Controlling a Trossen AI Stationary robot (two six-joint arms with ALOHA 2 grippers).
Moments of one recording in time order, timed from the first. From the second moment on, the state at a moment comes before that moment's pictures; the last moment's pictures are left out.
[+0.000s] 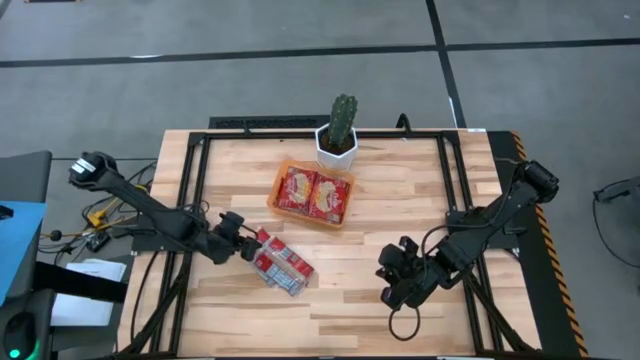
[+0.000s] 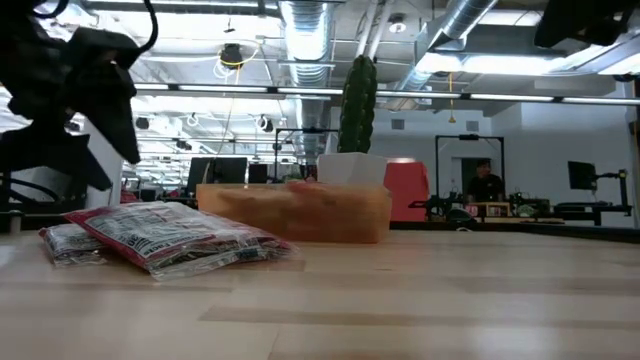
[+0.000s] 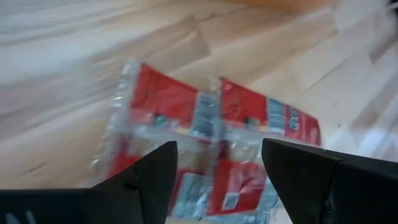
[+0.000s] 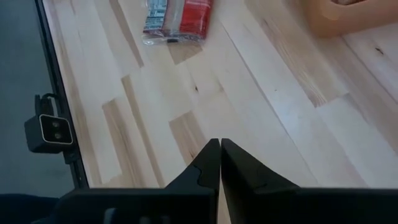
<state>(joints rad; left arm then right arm) -0.51 1.00 0.43 -0.30 -0.50 -1.52 0.67 1.45 1.13 -0.71 0.43 1.06</state>
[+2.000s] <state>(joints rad) -0.41 1.07 0.57 0.48 -0.77 -1.10 0.67 1.45 1.13 -0.70 0.44 1.07</state>
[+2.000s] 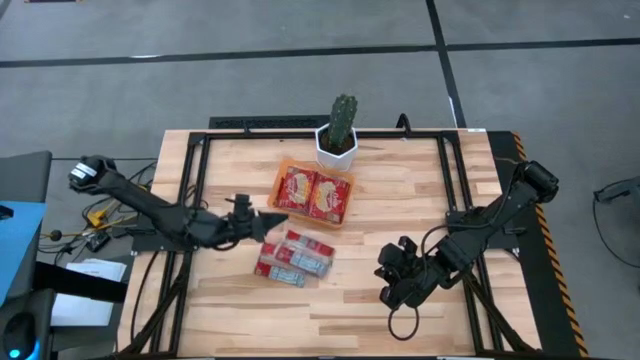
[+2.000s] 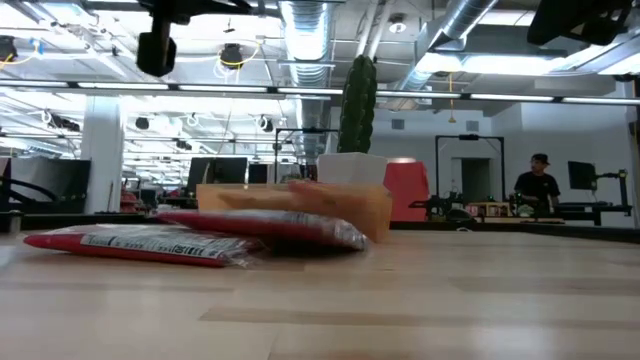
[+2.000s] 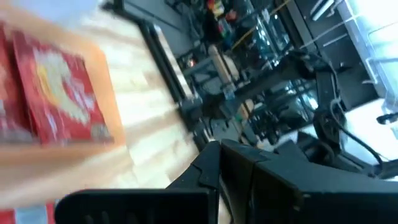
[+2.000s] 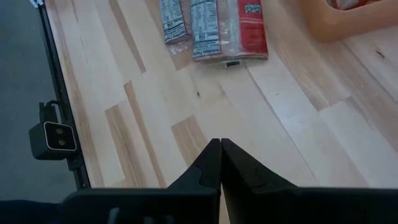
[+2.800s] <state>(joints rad) -0.38 1.13 0.59 -0.22 -0.37 -1.28 0.64 1.46 0.86 -0.34 0.48 1.39</state>
